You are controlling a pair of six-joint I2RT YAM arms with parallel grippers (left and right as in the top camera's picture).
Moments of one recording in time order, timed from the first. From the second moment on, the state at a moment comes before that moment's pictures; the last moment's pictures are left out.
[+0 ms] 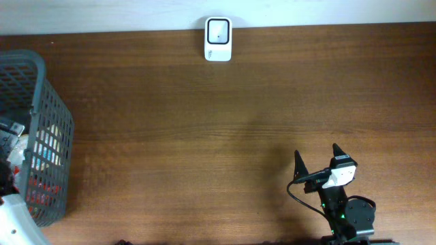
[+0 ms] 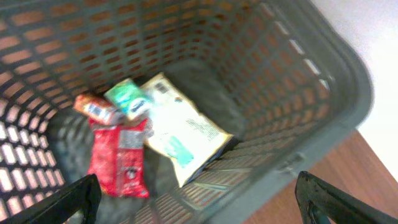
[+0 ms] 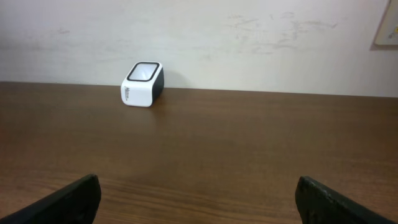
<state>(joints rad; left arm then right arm) 0.68 1.20 1.54 -1.09 -0.13 -0.43 0.07 0.01 0.01 -0.07 -0.09 0.03</state>
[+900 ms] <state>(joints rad) 0.95 1.68 1.22 -0.87 -0.15 -0.52 0.07 0.01 0.01 -0.07 -0.10 0.03</state>
